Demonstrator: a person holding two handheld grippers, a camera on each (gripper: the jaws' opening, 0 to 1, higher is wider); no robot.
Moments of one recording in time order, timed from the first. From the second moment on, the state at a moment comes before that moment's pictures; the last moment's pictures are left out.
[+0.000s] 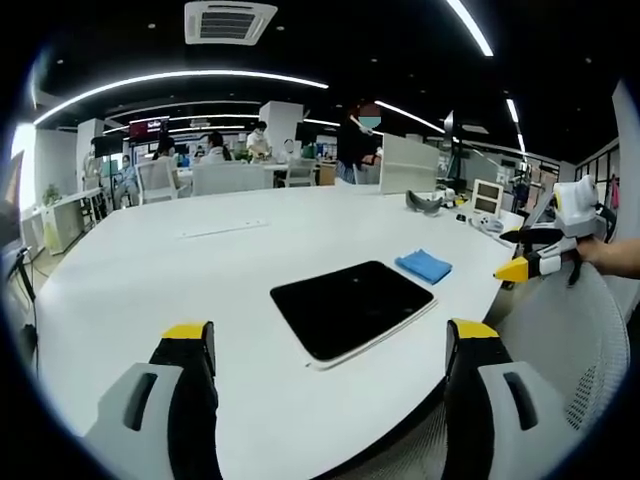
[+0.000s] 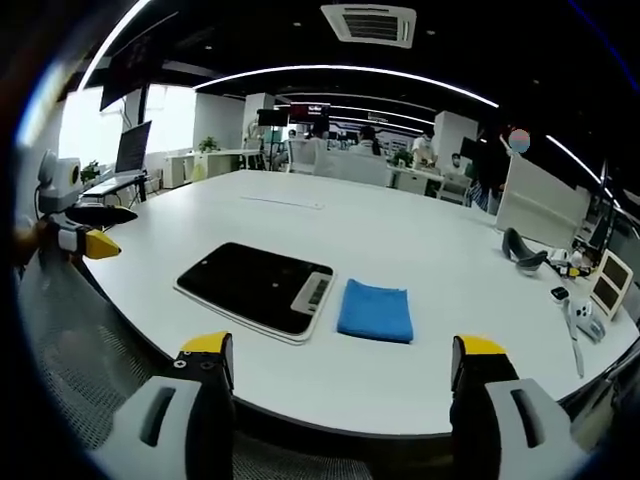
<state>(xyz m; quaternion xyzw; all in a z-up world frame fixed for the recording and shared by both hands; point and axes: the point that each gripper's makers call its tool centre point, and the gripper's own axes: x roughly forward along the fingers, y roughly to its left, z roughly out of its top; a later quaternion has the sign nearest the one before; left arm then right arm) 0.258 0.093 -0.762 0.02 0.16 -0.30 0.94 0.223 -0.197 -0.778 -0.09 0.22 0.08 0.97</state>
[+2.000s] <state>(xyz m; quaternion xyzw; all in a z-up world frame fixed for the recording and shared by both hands) 0.261 0.094 -0.757 0.01 0.14 -0.29 0.95 0.219 -0.198 -0.780 -0.06 0.25 0.10 0.96</state>
